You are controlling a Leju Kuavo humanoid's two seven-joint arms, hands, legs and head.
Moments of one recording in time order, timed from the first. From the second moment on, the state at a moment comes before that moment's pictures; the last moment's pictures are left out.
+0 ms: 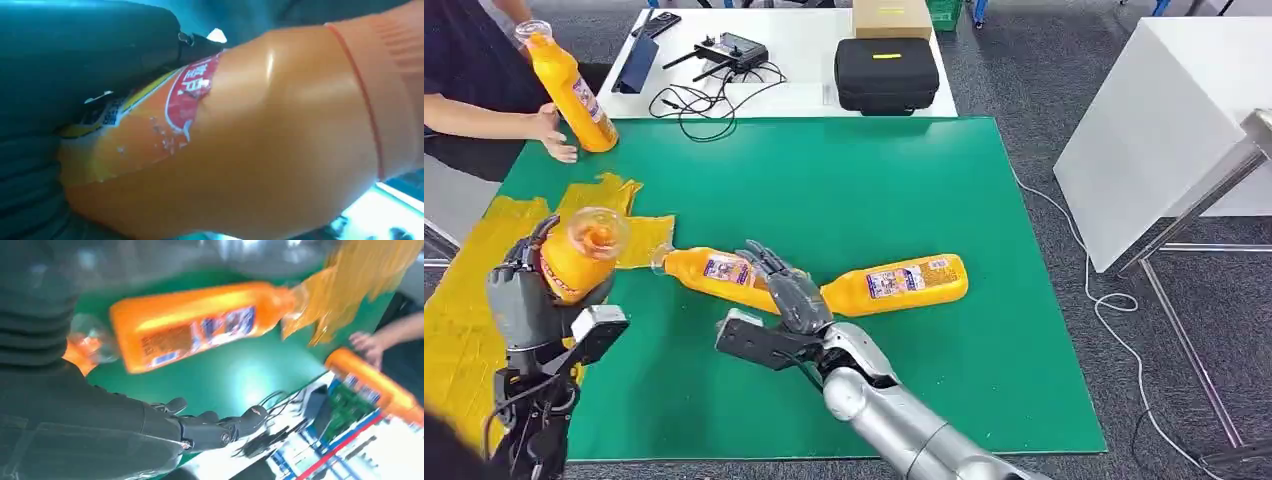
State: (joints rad) left arm -0.18 0.04 0.22 -0.98 -0.96 0.70 -0.70; right arm -0.48 0.25 0.75 -0.53 0.48 -0.28 -0.22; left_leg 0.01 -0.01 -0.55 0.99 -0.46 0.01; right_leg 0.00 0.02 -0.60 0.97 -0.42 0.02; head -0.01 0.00
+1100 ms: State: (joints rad) left arm -0.05 0.11 0.27 -0.96 -1.57 0.70 -0.29; right arm -0.39 0.22 0.60 -0.66 0.57 -0.22 -0.24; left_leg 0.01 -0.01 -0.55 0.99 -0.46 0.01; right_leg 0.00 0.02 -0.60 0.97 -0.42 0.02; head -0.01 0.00
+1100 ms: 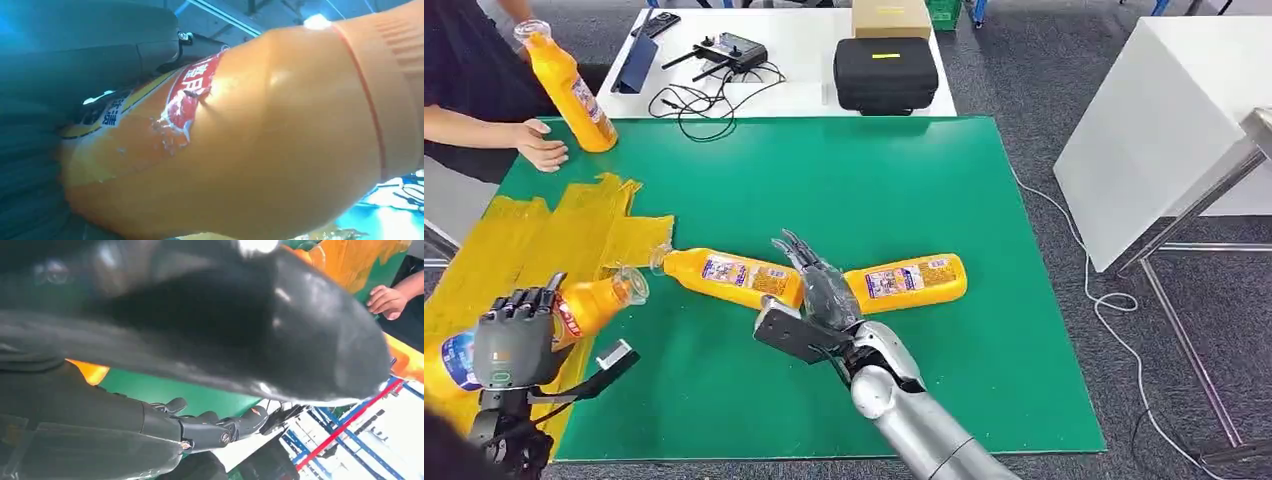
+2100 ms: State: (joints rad) left arm -0.37 0.20 -0.01 -0.33 -1.54 0.46 -0.21; right arm -0.35 0.21 0.55 -0.72 0.62 -0.13 -0.26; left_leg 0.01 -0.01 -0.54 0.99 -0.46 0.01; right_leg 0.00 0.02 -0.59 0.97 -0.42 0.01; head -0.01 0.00
